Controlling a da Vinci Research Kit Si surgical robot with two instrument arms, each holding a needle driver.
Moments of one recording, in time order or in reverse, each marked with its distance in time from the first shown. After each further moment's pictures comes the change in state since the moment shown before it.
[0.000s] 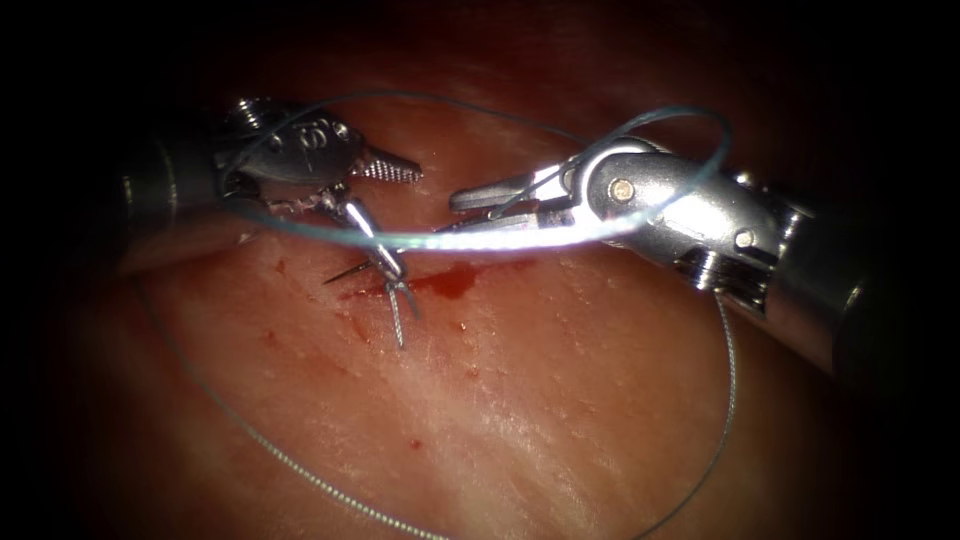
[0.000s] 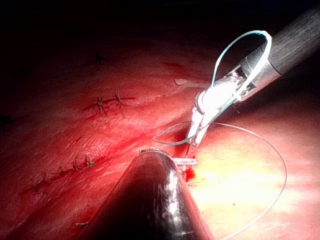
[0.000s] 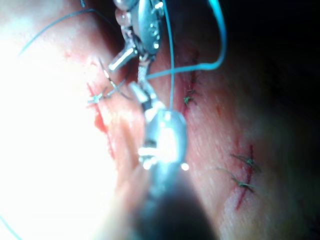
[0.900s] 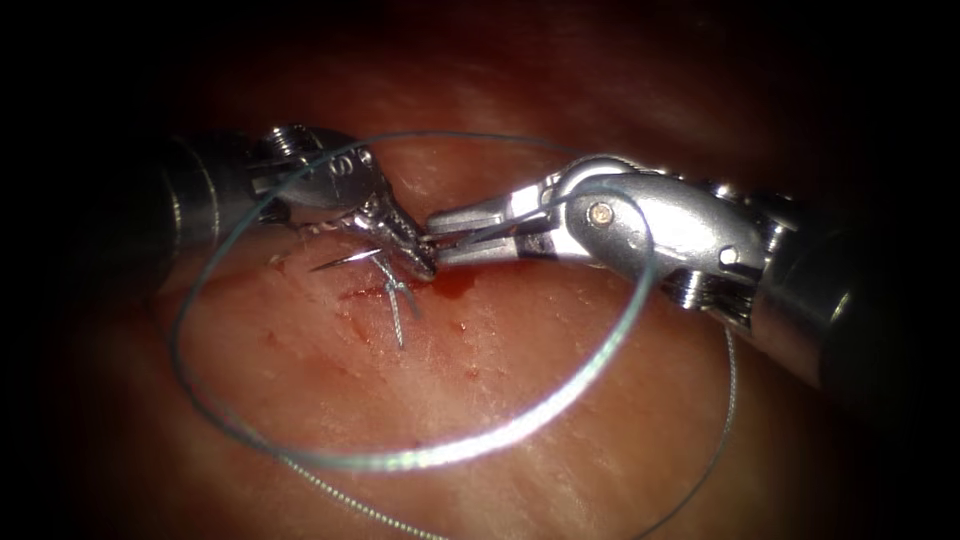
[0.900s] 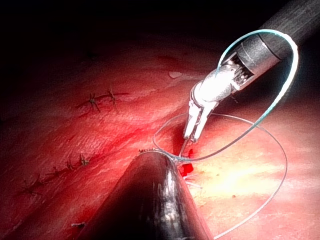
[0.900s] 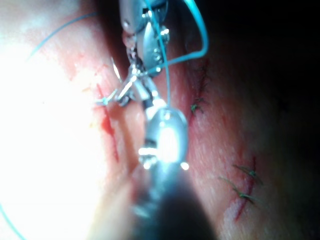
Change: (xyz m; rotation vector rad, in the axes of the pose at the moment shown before) right arm 0.001 -0.001 0.001 0.009 0.008 -0.042; left arm -0.001 -0.001 0.001 -0.090 -0.081 0.077
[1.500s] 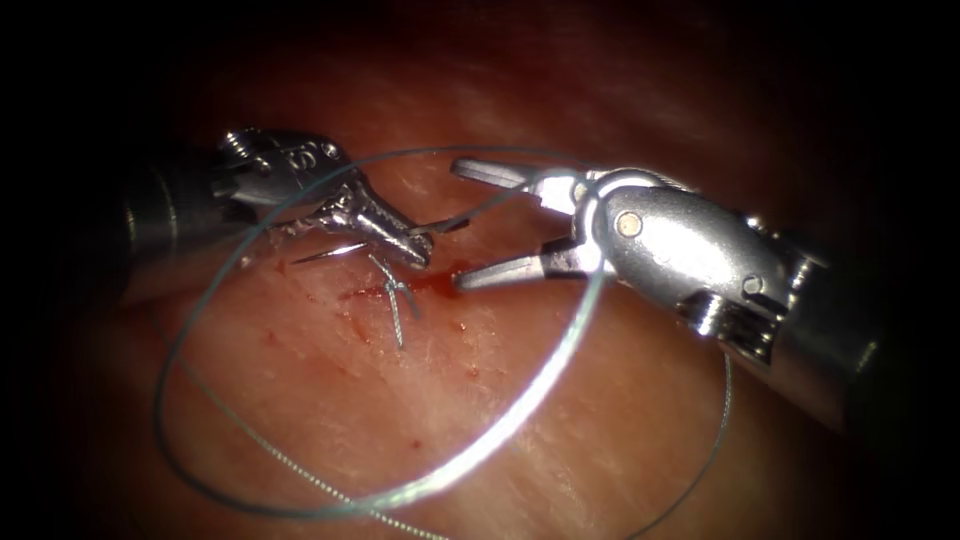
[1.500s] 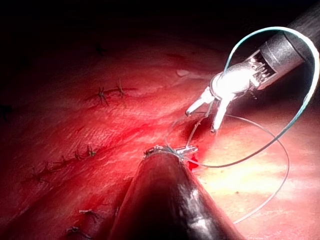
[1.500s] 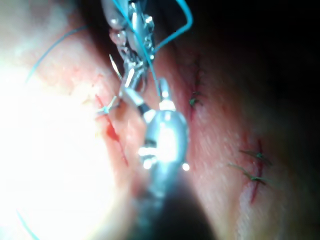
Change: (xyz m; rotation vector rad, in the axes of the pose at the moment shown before) right arm 0.001 0.000 -0.003 -0.377 0.004 0.265; left arm 0.000 0.001 -0.001 -0.063 0.361 -0.089
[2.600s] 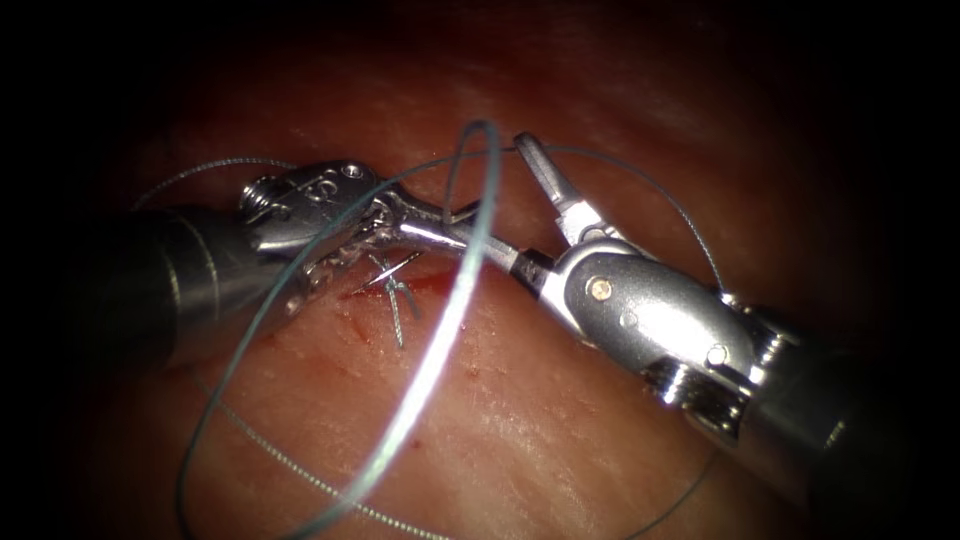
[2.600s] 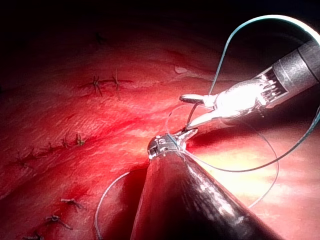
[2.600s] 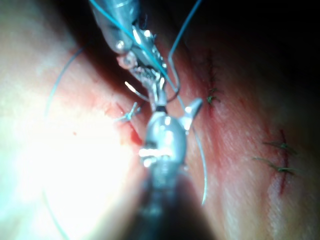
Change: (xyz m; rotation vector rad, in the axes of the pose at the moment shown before) right arm -0.002 -0.004 0.002 -0.676 -0.112 0.072; left arm 0.000 0.001 0.003 0.076 0.317 0.088
